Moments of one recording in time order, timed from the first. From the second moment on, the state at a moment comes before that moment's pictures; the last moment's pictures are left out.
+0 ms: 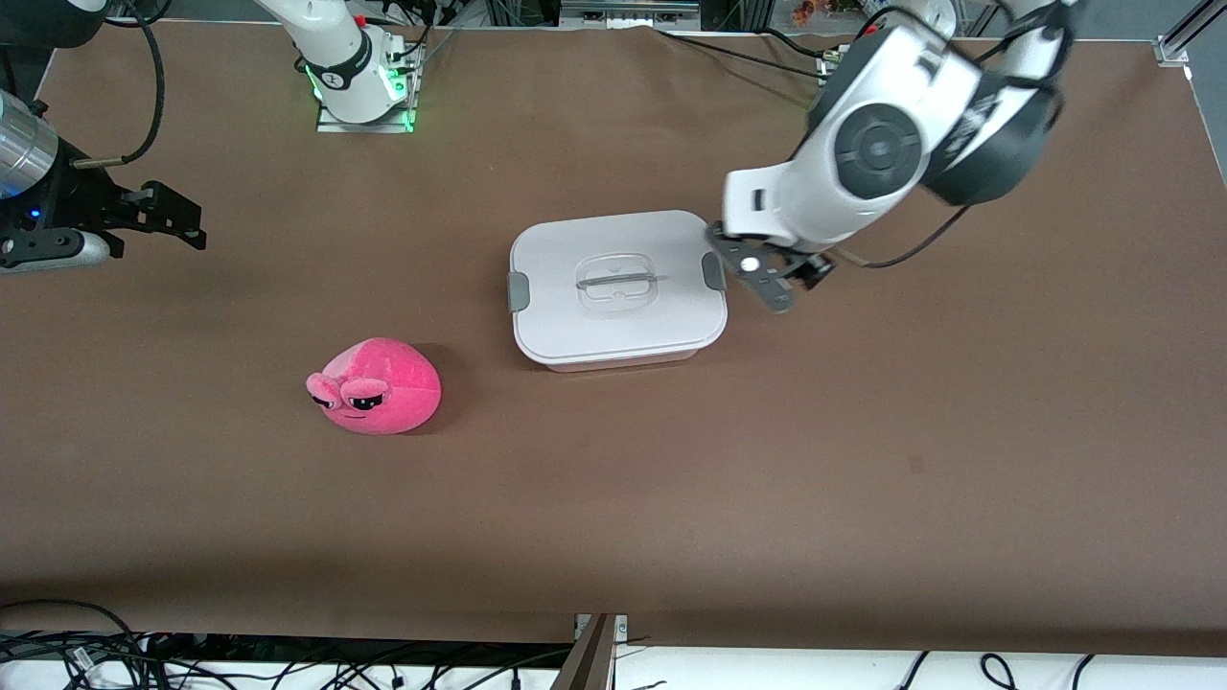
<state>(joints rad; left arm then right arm) -0.37 0.35 -0.21 -1.53 -0.10 1.70 0.32 0.04 0.01 0.00 -1.65 0.01 1.64 -0.08</state>
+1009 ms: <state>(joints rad) -0.56 0.55 -0.22 -1.52 -0.10 2.06 0.65 0.04 0.01 0.00 -1.65 0.01 1.64 -0.08</state>
